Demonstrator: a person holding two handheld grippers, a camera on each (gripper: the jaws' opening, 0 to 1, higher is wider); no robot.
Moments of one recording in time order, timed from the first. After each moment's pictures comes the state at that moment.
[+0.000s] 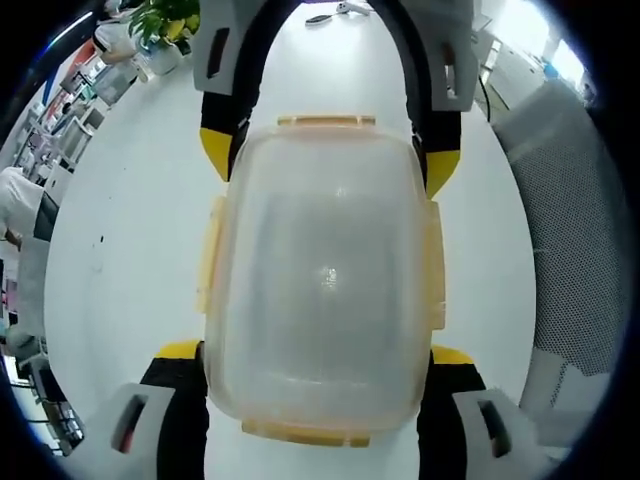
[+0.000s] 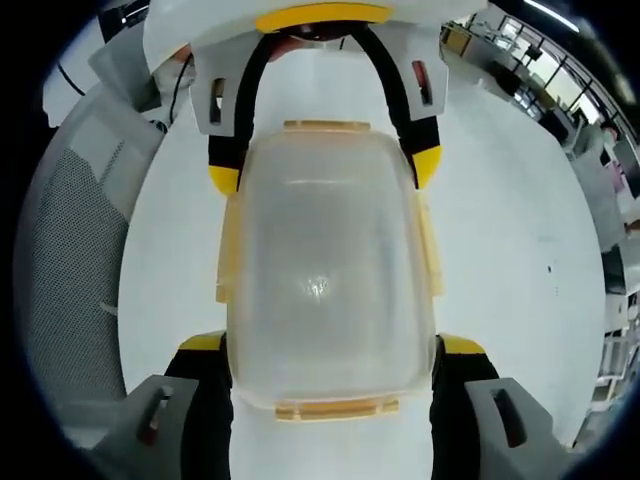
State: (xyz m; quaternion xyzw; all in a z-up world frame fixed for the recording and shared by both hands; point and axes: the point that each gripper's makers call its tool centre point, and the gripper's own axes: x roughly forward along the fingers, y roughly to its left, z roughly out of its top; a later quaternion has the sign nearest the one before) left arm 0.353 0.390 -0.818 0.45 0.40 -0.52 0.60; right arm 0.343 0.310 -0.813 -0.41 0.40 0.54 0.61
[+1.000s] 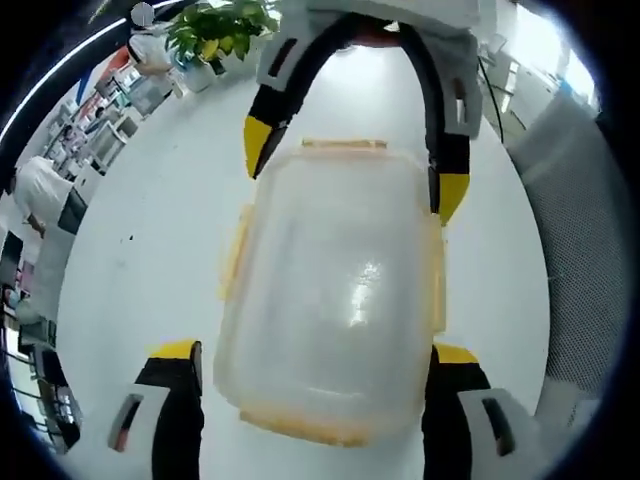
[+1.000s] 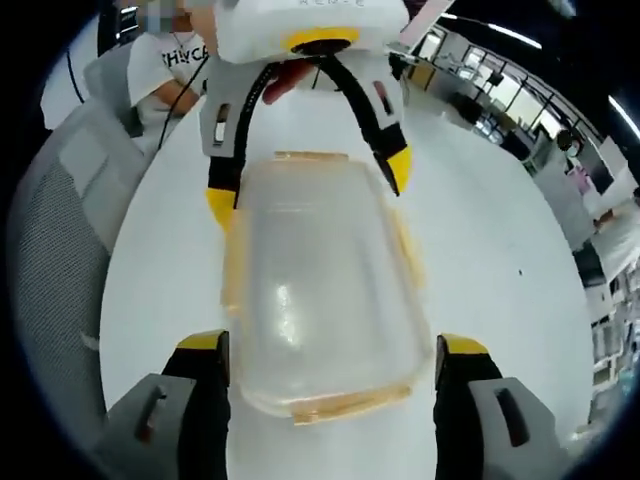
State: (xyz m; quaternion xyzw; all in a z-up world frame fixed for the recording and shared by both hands) left arm 0.359 0.392 -0.807 0.40 0.34 -0.49 0.70; right arm 0.340 0.315 -0.804 -0.34 0.31 0.51 0.72
